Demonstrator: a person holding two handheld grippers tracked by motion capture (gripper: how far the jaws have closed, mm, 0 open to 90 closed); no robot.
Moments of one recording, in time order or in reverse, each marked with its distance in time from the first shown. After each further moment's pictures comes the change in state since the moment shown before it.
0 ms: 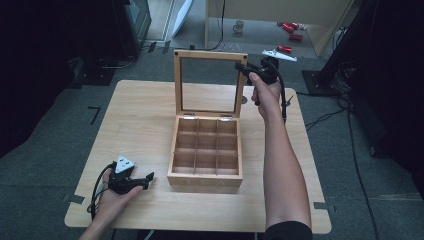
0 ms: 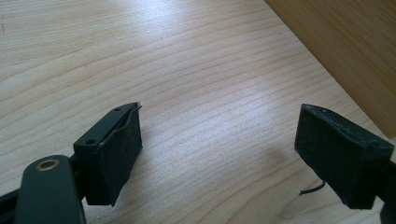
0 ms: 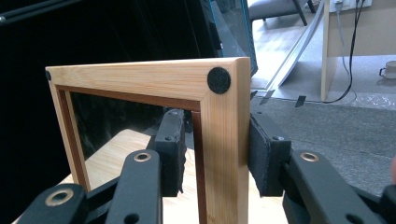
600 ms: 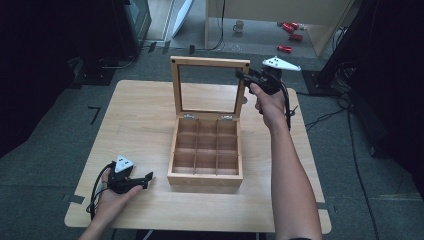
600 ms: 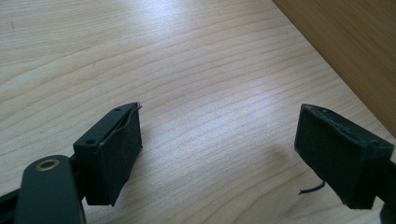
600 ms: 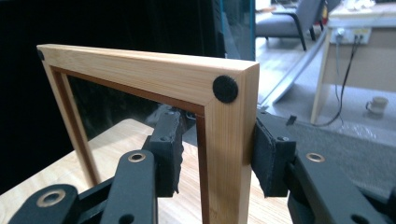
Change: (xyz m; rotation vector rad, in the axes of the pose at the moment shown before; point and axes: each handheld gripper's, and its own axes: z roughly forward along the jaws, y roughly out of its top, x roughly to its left) left arm 0.002 0.000 0.000 0.004 0.013 -0.011; right arm 0.031 -0.008 -0.036 -0.026 -0.001 -0.161
